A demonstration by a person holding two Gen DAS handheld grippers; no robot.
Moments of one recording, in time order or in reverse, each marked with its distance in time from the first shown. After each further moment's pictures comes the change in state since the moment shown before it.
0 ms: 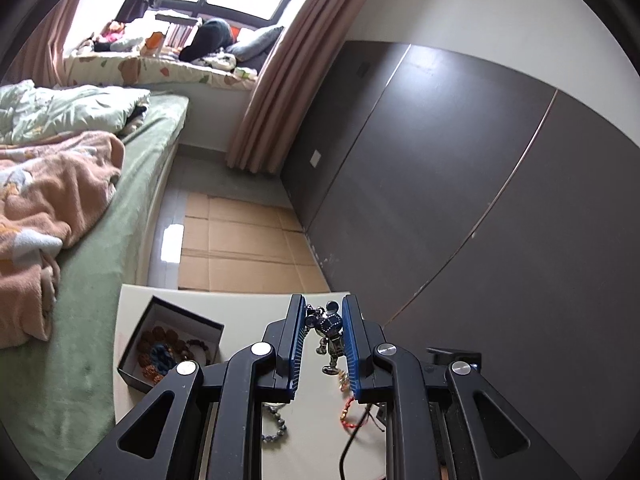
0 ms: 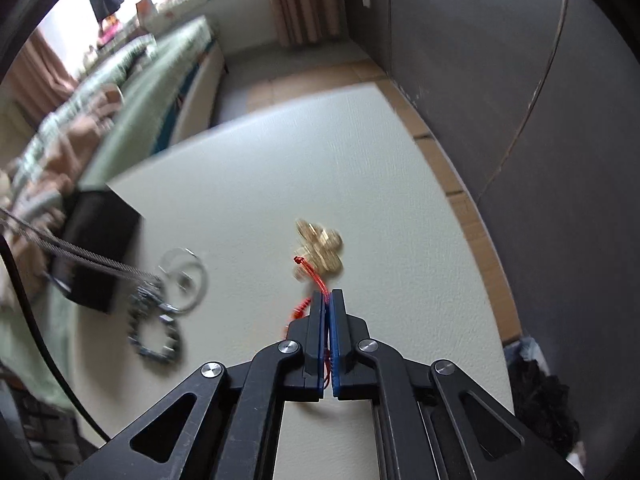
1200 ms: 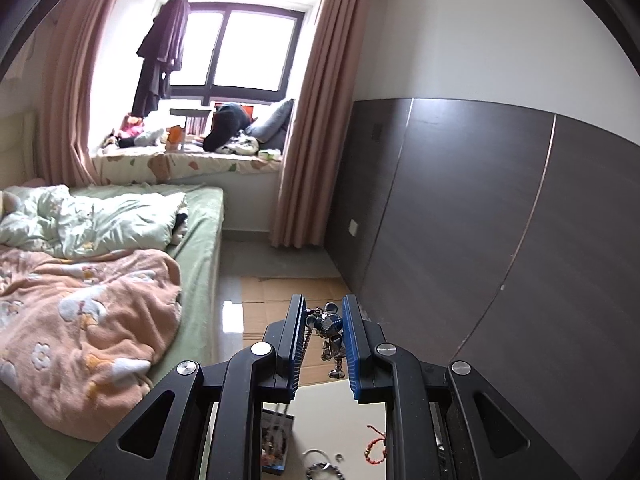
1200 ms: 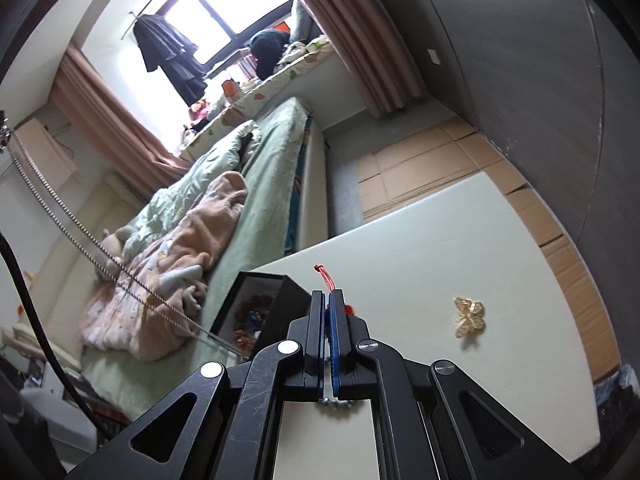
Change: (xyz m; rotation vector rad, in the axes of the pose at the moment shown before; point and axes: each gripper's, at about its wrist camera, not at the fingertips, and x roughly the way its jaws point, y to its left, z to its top) left arm -0.088 -0.041 0.097 0.183 -0.190 0.209; right arm -0.055 0.053 0.012 0.035 -0.218 0.408
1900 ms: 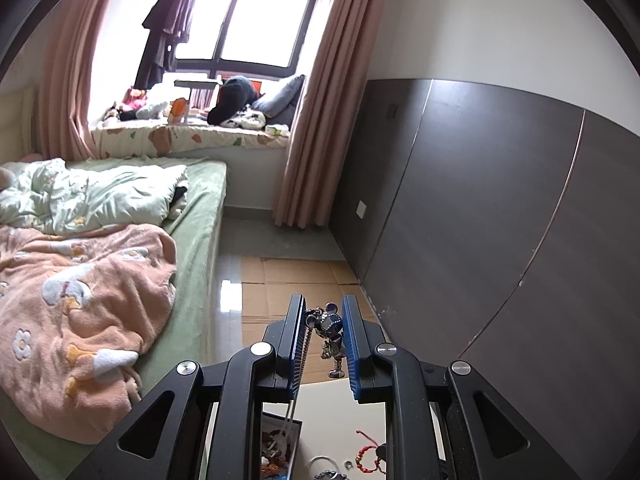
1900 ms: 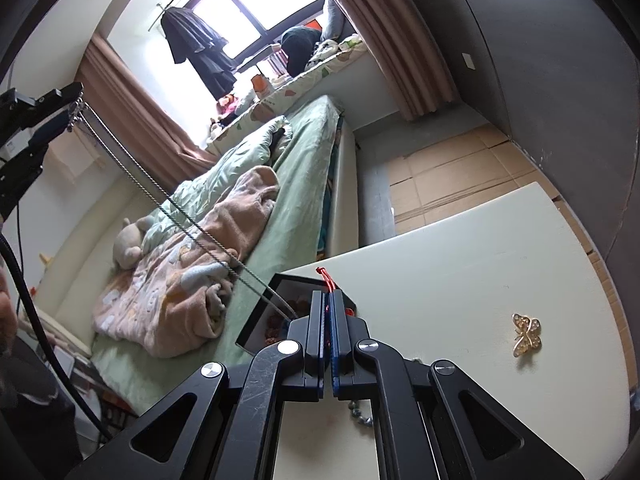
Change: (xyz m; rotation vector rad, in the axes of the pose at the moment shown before) left arm 0.066 0.029 -0.013 -0.051 0.075 -0.003; right arm 0.028 0.026 0.002 -0.034 -0.006 0.075
